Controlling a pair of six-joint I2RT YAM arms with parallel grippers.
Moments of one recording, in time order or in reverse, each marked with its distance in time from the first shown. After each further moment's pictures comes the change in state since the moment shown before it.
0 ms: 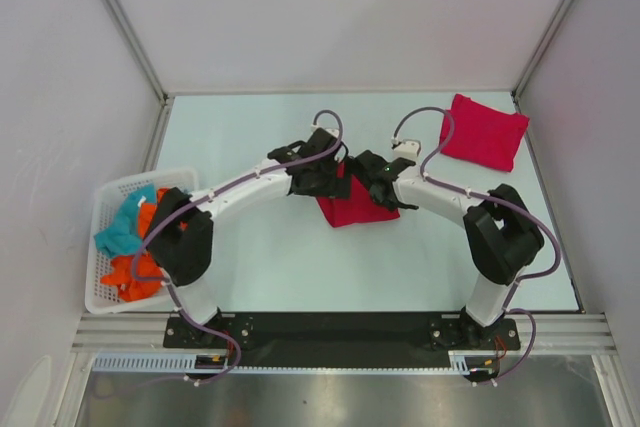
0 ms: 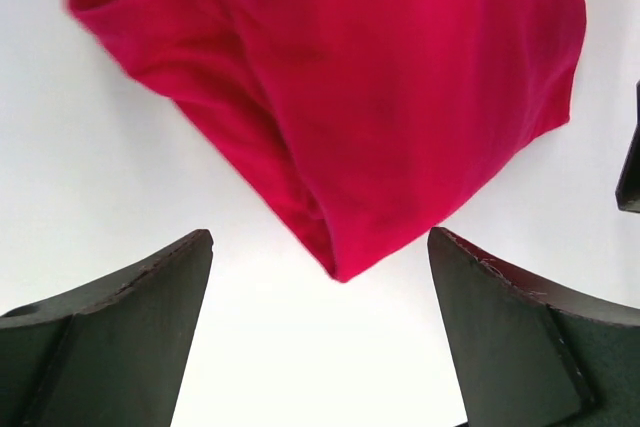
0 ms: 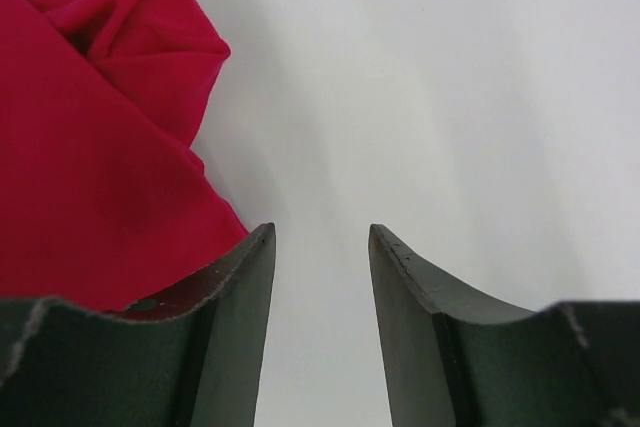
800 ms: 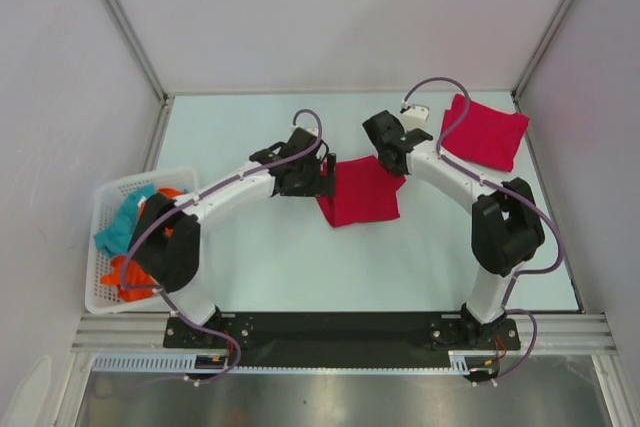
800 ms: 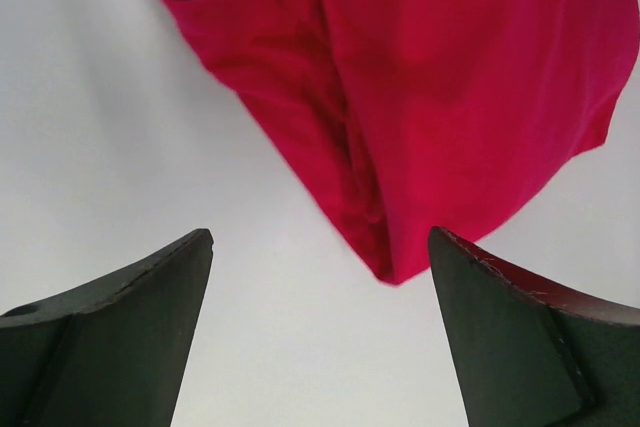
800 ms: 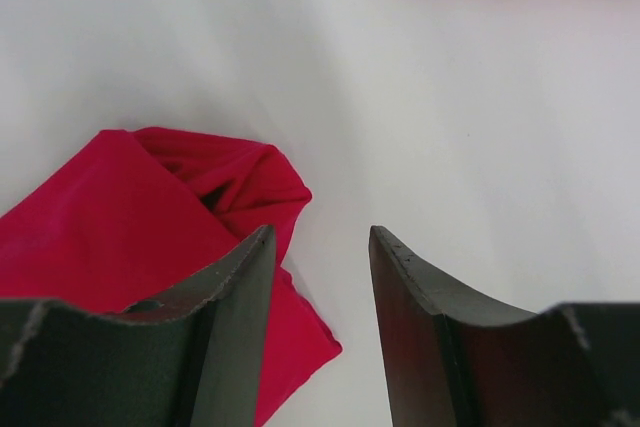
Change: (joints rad) left arm 0.097 -0.106 -0.122 0.036 0.027 -0.009; right arm -0.143 0.039 0.209 0.111 -0.098 -0.167
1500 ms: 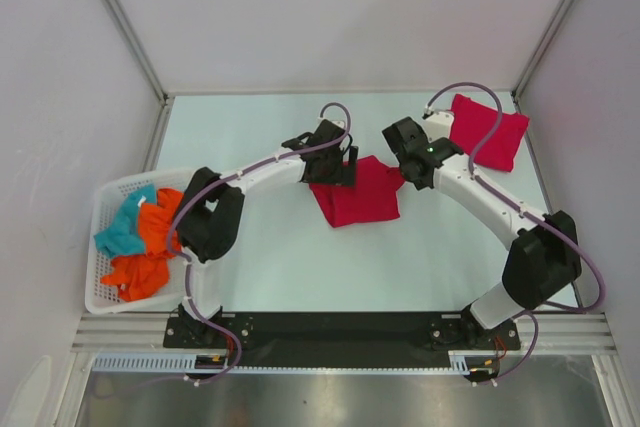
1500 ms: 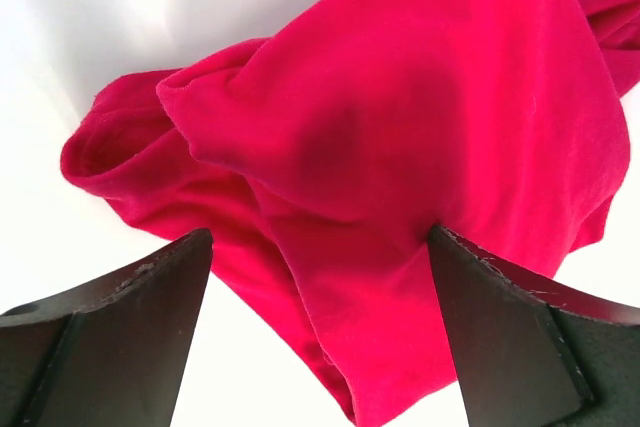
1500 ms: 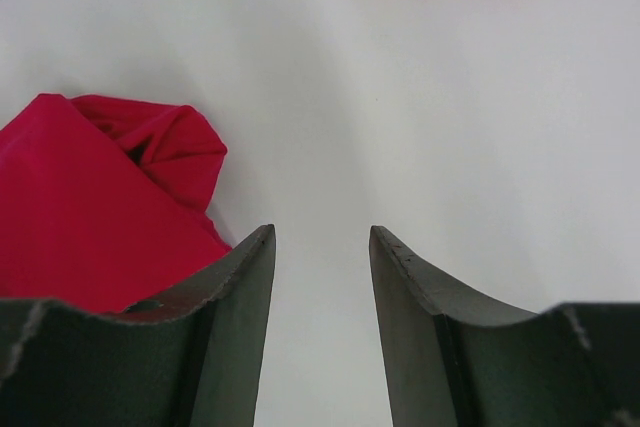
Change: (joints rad) left arm -0.018 0.316 0.246 0.083 0.007 0.063; right arm -0.007 -0.247 -0.124 -0.116 0.016 0.008
